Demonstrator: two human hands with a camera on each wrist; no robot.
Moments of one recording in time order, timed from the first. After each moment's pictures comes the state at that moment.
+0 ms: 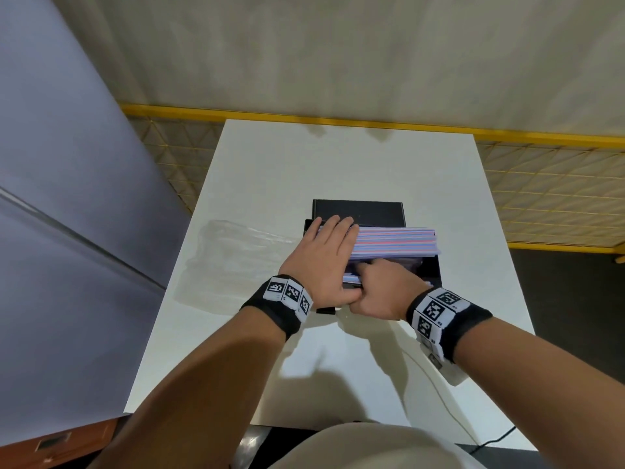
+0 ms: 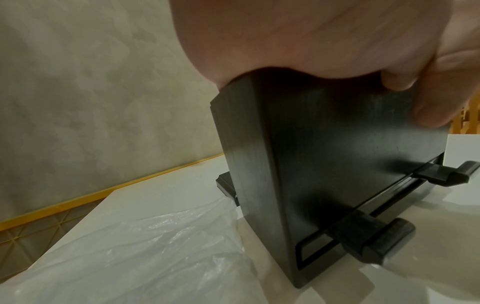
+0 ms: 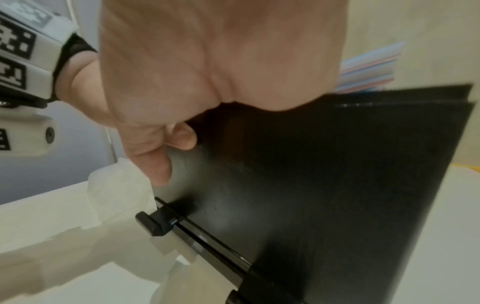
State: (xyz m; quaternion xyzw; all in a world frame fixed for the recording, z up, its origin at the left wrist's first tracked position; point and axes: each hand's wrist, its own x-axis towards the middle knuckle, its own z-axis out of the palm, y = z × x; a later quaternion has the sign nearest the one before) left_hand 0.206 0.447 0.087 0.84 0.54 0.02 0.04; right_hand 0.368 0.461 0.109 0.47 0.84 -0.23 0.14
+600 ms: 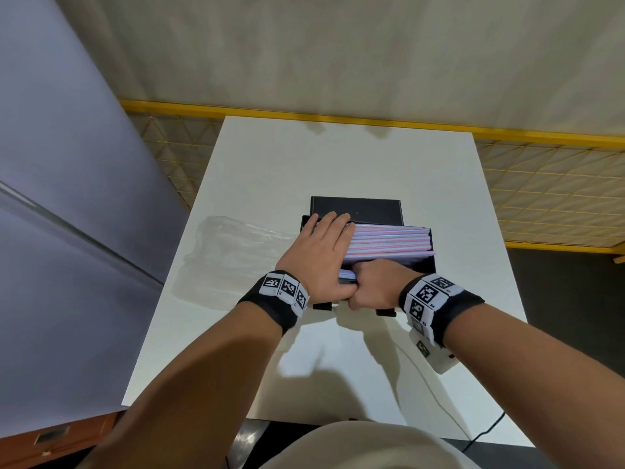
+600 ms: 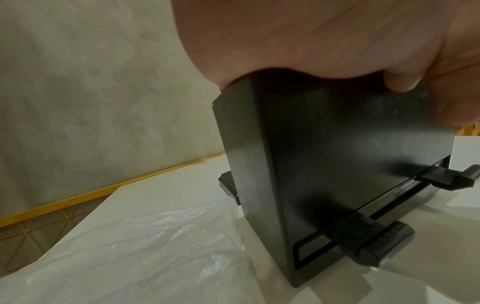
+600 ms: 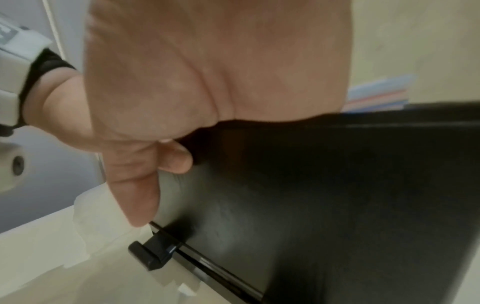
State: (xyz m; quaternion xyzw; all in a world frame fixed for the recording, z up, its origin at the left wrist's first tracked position) left_hand 0.206 0.446 0.086 0.84 0.54 0.03 0.04; right_hand 0.368 0.466 0.116 0.48 0.81 -0.26 0.22
